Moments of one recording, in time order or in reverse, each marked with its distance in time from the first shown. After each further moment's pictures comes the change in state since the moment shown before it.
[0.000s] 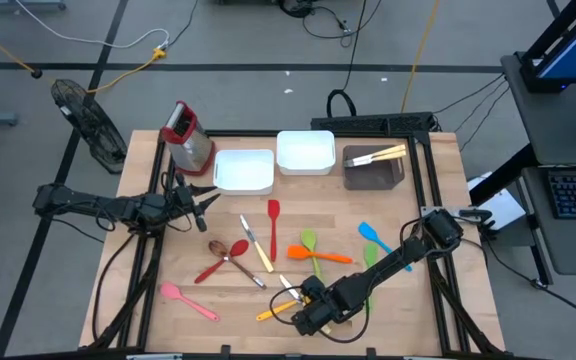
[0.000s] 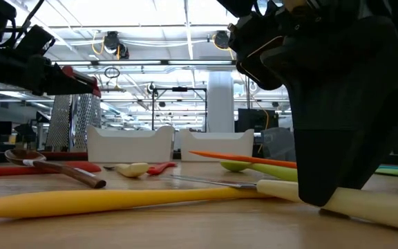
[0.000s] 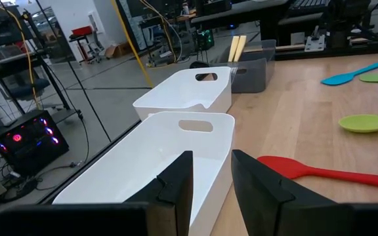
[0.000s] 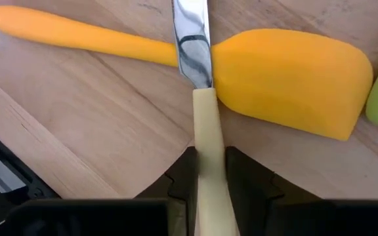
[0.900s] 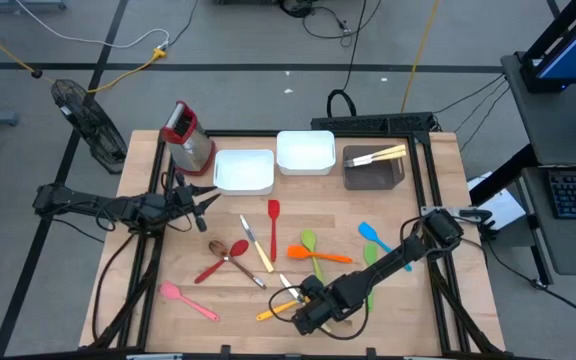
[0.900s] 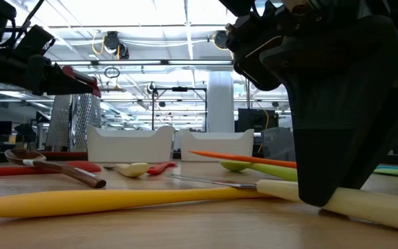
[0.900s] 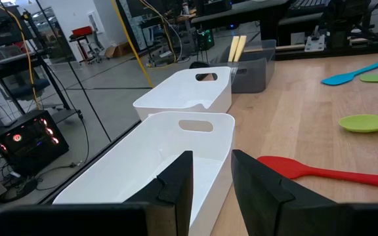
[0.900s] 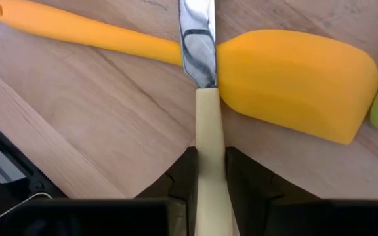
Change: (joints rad) left arm 0.000 0.000 0.000 0.000 0.000 0.001; right arm 0.000 -0.018 0.000 -0.014 -0.007 -0.056
